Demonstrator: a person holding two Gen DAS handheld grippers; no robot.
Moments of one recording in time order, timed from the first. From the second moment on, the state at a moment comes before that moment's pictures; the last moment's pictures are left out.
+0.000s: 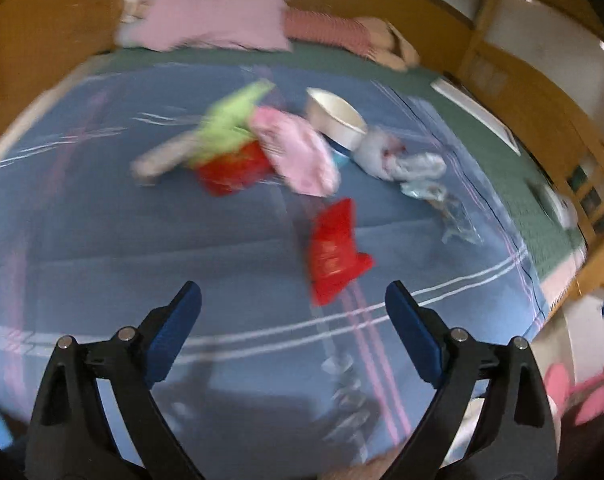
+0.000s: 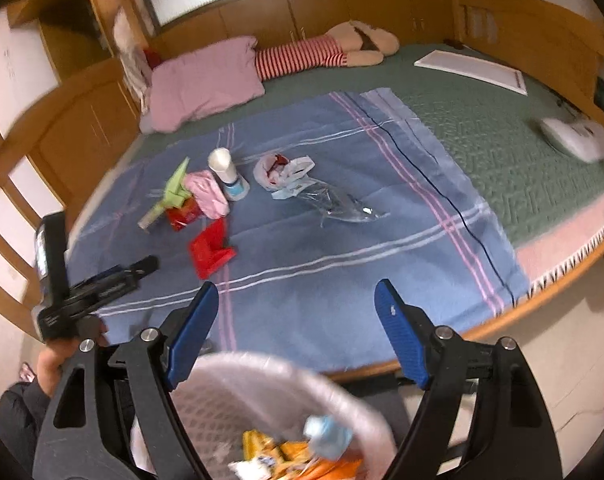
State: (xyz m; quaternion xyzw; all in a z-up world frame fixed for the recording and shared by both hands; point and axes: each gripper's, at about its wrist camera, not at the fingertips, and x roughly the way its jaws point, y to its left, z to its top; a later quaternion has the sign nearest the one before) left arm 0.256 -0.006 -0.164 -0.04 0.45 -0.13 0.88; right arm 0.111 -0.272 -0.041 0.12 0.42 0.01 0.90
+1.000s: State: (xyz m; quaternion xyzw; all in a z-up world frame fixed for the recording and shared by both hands) left arm 0.298 -0.008 -0.204 -0.11 0.46 -0.17 0.86; right arm 0.261 -0.234 -0.126 0.00 0.51 0.06 0.86
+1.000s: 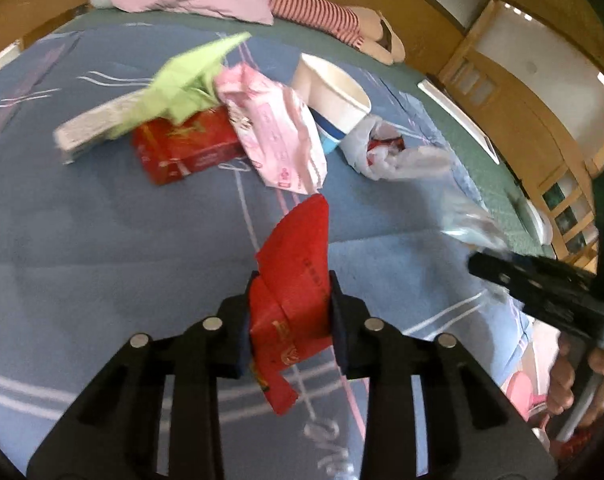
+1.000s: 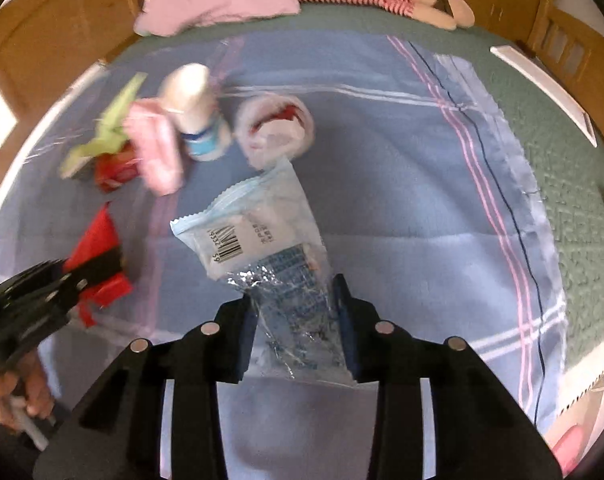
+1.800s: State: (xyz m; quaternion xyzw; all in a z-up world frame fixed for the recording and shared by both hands) left arm 0.060 0.005 -0.086 -0.01 0.34 -0.08 0.94; right arm 0.045 -0.223 -0.018 0.13 0.40 0.12 0.90
